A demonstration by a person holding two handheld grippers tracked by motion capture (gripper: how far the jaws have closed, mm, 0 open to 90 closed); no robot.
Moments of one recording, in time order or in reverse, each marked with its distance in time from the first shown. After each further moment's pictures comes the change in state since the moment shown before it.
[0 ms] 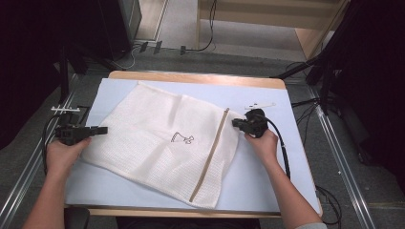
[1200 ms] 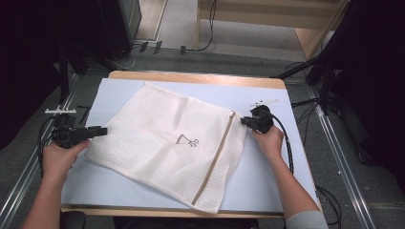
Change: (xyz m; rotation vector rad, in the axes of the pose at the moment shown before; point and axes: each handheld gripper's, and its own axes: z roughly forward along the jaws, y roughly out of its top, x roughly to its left) left arm -0.015 -0.004 -0.013 -0.035 -0.021 0.023; right arm -0.038 -0.004 0.000 0.053 -0.120 0.039
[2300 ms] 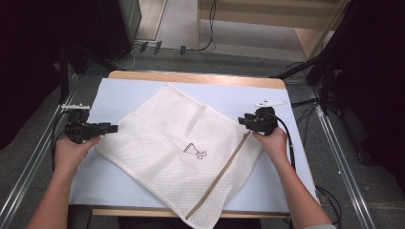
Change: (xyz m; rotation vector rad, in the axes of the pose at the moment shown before) left arm -0.015 0.013 0.022 0.032 -0.002 0.060; right arm 0.017 0.008 -0.025 -0.129 0.102 -0.073
